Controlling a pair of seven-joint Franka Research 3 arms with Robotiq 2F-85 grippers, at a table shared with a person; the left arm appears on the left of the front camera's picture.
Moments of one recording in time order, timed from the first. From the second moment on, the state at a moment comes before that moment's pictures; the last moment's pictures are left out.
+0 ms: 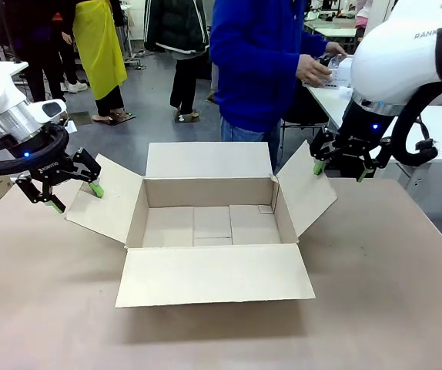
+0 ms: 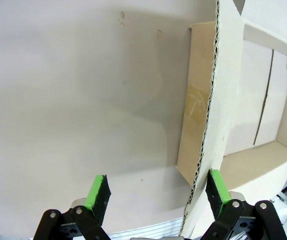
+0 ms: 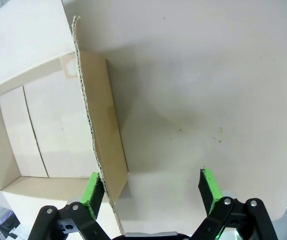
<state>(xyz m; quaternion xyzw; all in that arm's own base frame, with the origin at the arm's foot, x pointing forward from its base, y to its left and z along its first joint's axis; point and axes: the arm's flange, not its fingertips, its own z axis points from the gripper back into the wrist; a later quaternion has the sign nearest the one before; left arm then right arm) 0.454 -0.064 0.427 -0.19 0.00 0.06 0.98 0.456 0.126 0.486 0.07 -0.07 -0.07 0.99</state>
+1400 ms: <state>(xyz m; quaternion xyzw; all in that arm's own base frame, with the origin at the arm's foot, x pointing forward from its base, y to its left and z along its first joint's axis) 0.454 -0.064 0.427 -0.19 0.00 0.06 0.98 0.456 0.123 0.485 0.07 -0.07 -0.07 0.99</state>
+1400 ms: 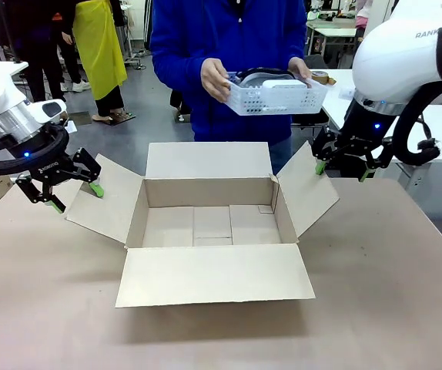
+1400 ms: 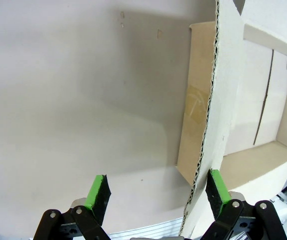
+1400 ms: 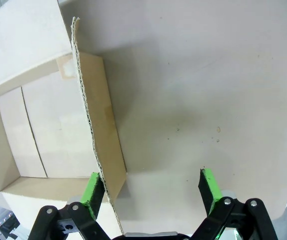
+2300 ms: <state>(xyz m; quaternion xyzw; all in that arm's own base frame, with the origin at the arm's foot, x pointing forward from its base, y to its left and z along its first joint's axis) 0.454 -0.064 0.427 -0.19 0.00 0.06 0.98 0.456 0.123 0.485 0.07 -0.07 -0.07 0.99</state>
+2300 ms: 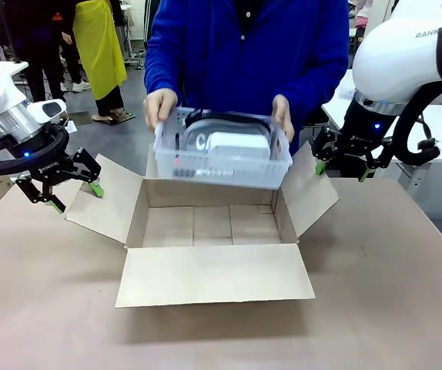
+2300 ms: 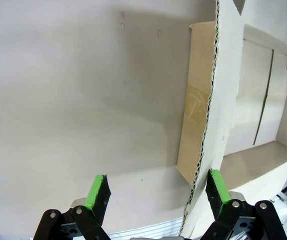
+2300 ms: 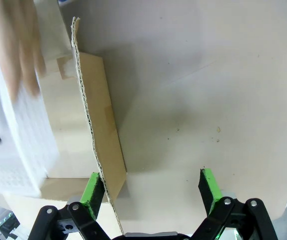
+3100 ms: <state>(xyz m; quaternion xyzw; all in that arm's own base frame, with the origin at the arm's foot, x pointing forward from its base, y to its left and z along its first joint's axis) 0.454 -0.064 0.427 -0.19 0.00 0.06 0.98 0.456 0.123 0.485 0.07 -0.07 -0.07 0.99</state>
